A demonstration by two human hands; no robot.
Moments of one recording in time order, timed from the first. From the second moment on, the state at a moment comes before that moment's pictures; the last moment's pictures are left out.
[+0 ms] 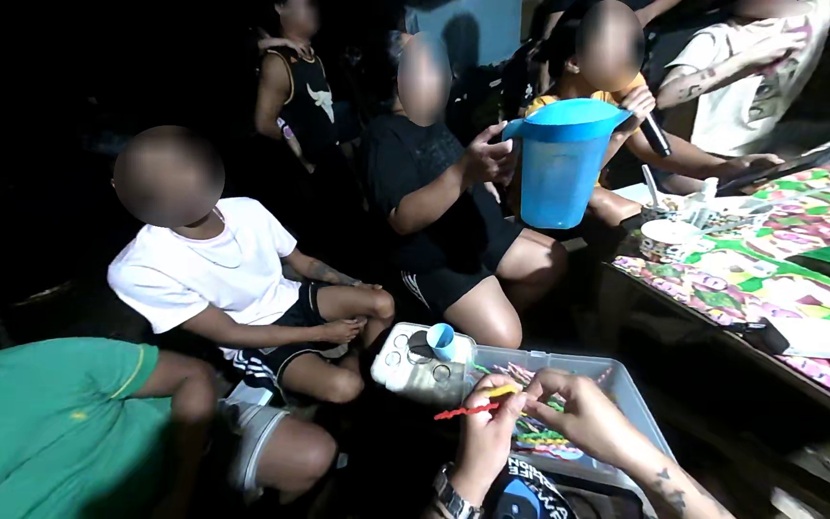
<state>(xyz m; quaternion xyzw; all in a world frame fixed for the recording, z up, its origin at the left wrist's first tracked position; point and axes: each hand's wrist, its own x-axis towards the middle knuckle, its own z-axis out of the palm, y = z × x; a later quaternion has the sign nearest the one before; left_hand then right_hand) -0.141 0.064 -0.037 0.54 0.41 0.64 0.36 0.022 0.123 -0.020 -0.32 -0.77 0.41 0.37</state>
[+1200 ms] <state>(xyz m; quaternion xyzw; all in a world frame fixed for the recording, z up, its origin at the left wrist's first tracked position) -0.144 0.076 -0.036 0.26 0.54 0.65 0.48 -0.057 0.134 0.141 -0.25 -0.81 0.15 0.50</state>
